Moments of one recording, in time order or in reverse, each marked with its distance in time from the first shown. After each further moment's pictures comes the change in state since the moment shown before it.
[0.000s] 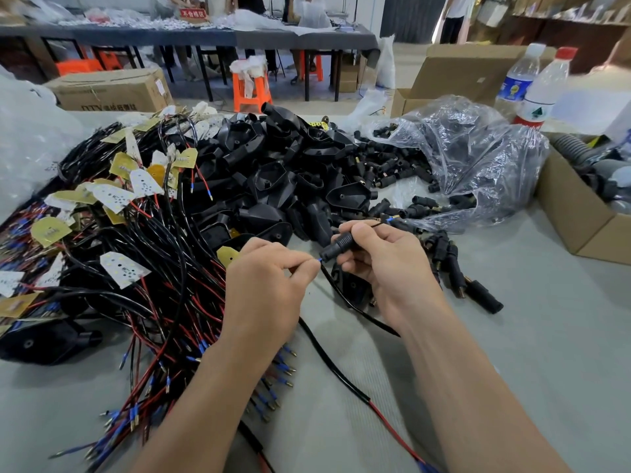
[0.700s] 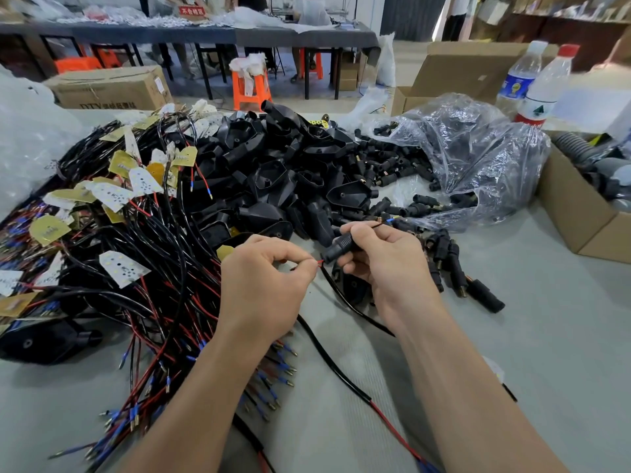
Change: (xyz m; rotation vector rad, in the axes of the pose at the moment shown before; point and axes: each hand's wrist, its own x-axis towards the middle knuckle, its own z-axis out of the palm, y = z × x) left_hand 0.004 0.001 -0.002 -0.132 0.001 -0.166; right_hand -0.002 0.002 0.004 -0.020 0.050 -0.004
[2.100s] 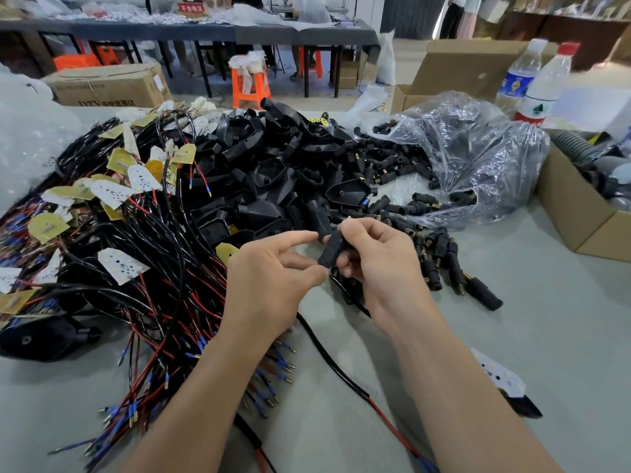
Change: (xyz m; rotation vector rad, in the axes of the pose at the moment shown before) left_hand -0.001 0.000 0.003 -0.119 -0.161 -0.050; right_hand -0.001 0.004 0.005 0.041 -0.031 0.009
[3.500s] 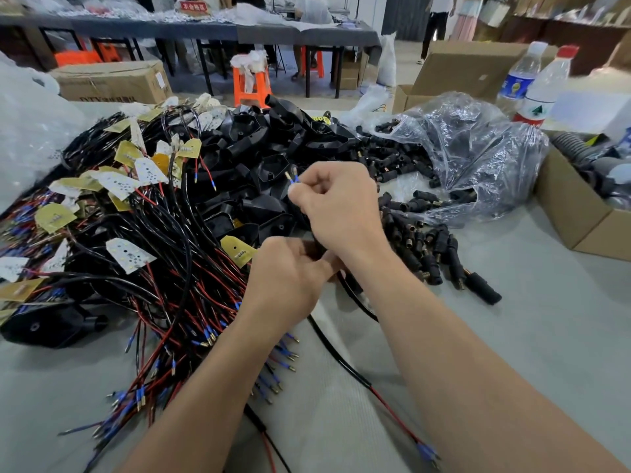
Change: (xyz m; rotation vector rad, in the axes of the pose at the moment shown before) left_hand 0.005 0.003 0.009 -0.058 -0.135 -0.148; right_hand 0.027 -0.027 0.056 -0.659 -0.029 -0.409
